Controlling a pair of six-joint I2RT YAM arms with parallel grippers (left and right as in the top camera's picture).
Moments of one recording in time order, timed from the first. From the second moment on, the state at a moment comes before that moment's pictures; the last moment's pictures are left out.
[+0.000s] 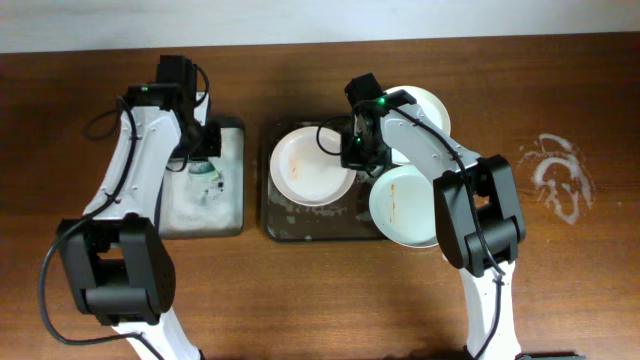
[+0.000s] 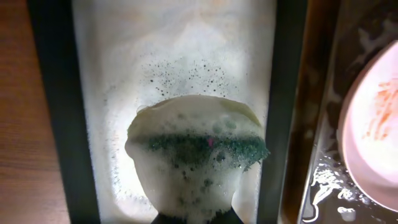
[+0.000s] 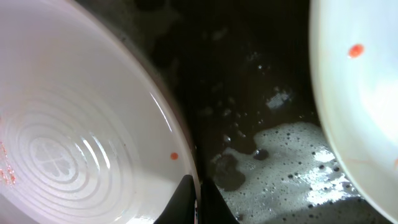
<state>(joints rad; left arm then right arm) -0.03 1.96 1.68 -1.08 -0.04 -0.05 0.36 2.27 1.77 -0.91 -0.18 0.42</state>
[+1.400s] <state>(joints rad) -0.37 2.13 1.69 -0.75 0.05 -0.15 0.36 2.27 1.77 -0.91 -0.19 0.41</state>
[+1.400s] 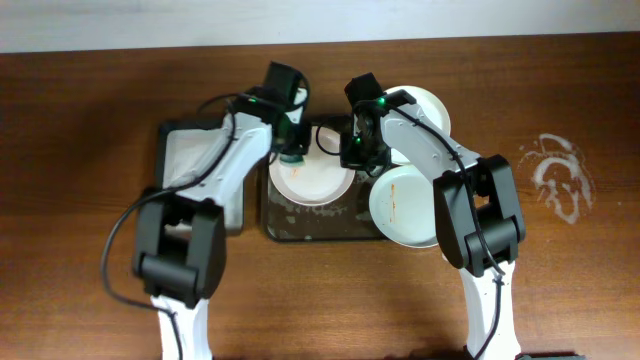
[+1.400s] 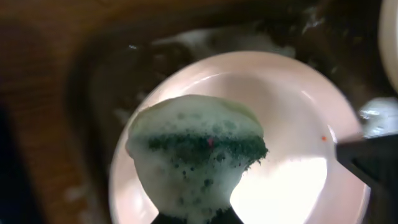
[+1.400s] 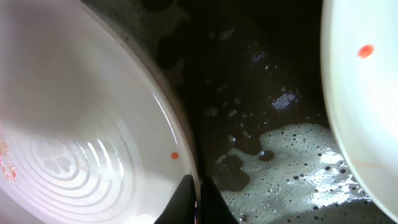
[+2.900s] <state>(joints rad) -0.25 2.26 1.72 -0.83 0.27 -0.07 0.27 2.28 1.65 -0.74 -0.61 0.25</state>
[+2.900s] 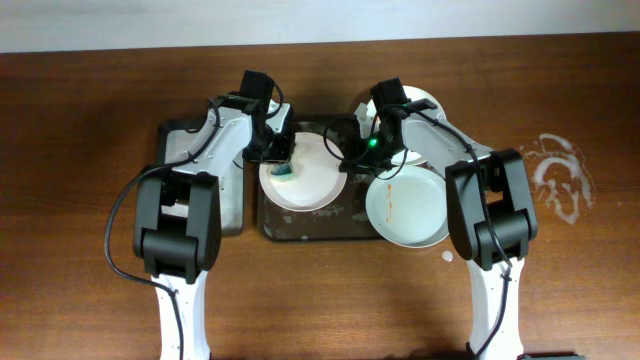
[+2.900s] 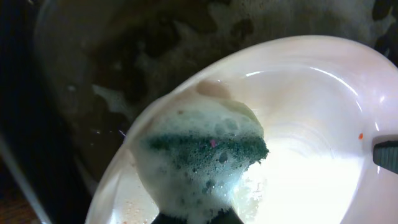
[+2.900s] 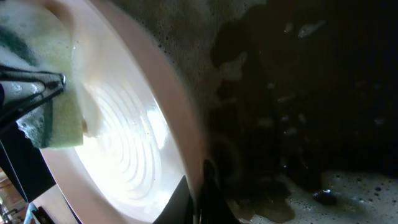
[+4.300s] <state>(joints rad) -0.32 2.26 1.74 -0.83 0.01 -0.20 0.27 2.28 1.65 -0.75 -0.61 0.25</state>
